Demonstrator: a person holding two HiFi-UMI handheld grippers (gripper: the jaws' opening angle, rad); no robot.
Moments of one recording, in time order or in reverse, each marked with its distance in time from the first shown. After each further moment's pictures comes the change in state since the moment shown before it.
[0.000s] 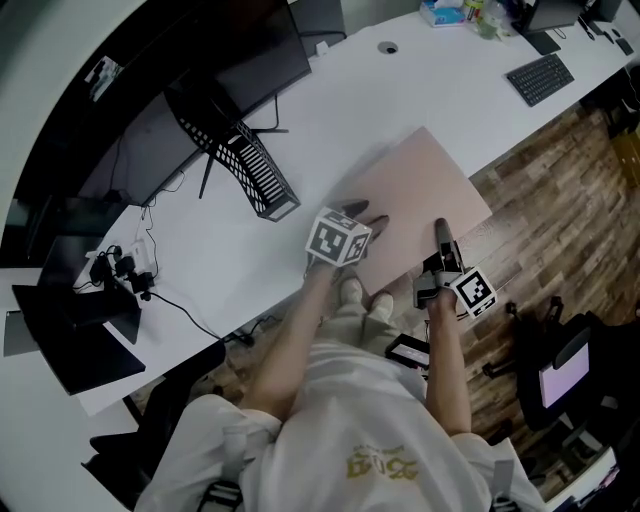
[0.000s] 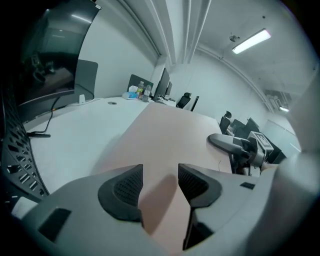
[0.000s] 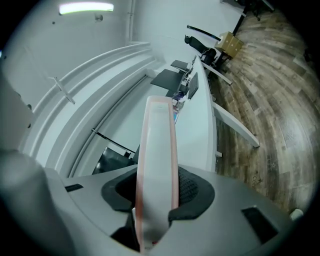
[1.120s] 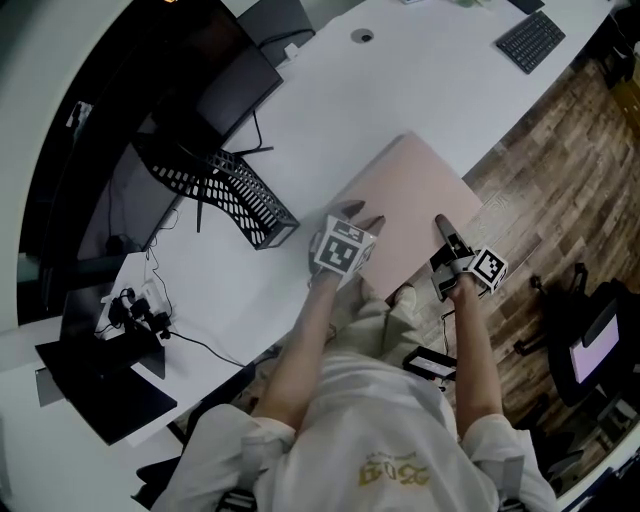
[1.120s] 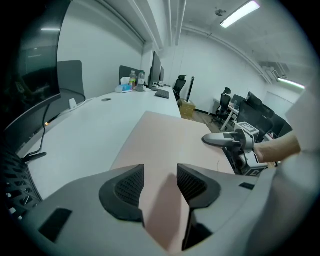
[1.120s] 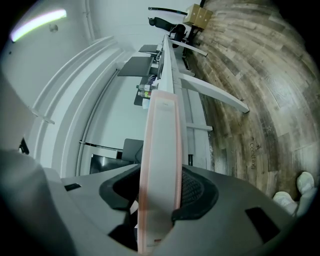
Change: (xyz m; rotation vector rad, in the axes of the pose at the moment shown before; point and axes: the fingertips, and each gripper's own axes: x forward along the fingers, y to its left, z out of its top) left arm 0.044 0.043 -0.015 0.201 0.141 0.070; right arm 0.038 -0.105 -0.033 0.285 0.155 -0.012
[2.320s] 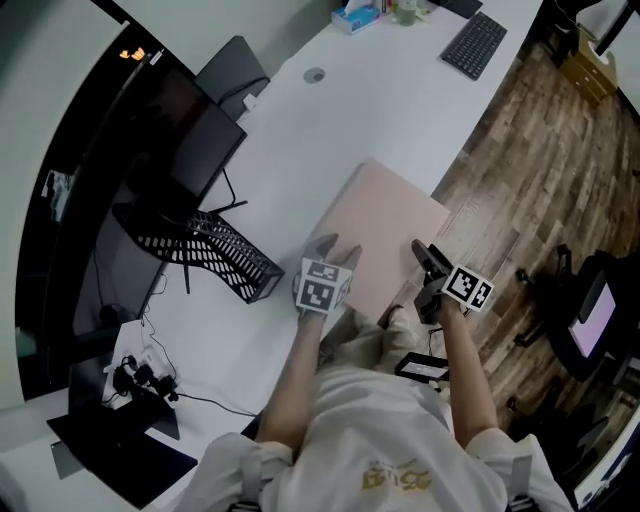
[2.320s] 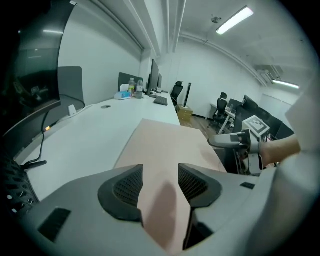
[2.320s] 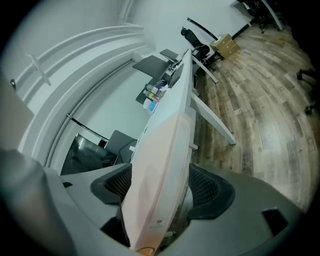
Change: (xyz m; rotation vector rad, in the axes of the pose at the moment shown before) left arm -0.009 0.013 0.013 0.015 -0.068 -0.034; right arm -0.013 0.018 0.001 -0.295 -0.054 -0.252
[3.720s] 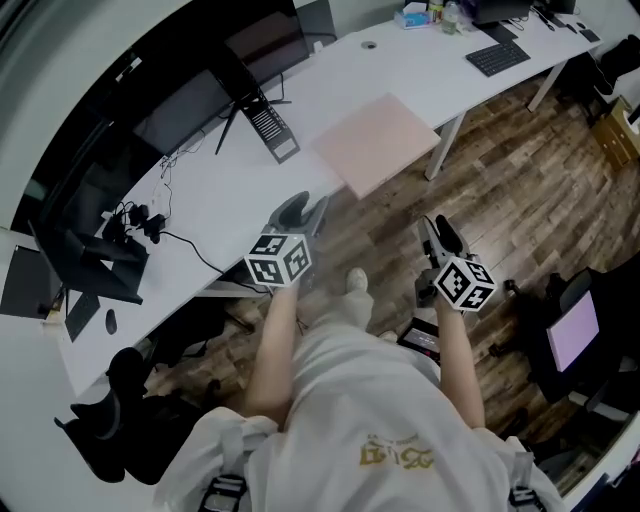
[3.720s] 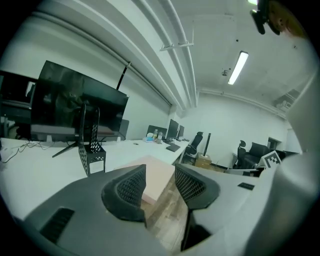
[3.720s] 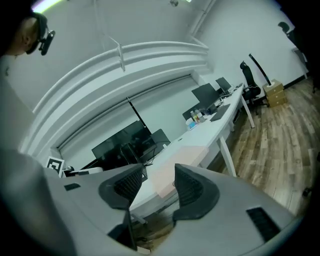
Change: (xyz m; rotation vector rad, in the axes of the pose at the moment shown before) left arm -0.273 -0.192 -0.074 -0.280 -0.599 0.285; right arm -0.293 0.093 -0.057 -0.564 -0.076 0.243
